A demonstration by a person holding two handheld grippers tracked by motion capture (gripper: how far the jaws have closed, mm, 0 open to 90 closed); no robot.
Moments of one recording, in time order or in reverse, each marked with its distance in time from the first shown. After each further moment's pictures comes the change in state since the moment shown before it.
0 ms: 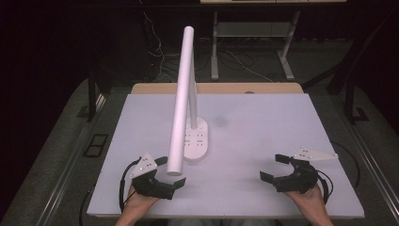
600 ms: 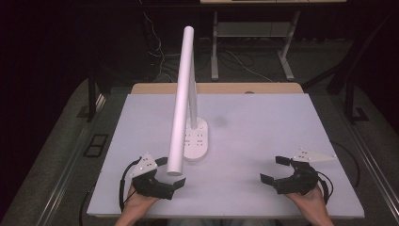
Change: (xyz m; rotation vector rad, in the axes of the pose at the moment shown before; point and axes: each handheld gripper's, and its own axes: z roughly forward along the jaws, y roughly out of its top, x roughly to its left) left arm 0.002 -0.001 0.000 0.012 0.003 -0.005; right arm 0.001 -0.003 0.000 0.029 0.000 -0.017
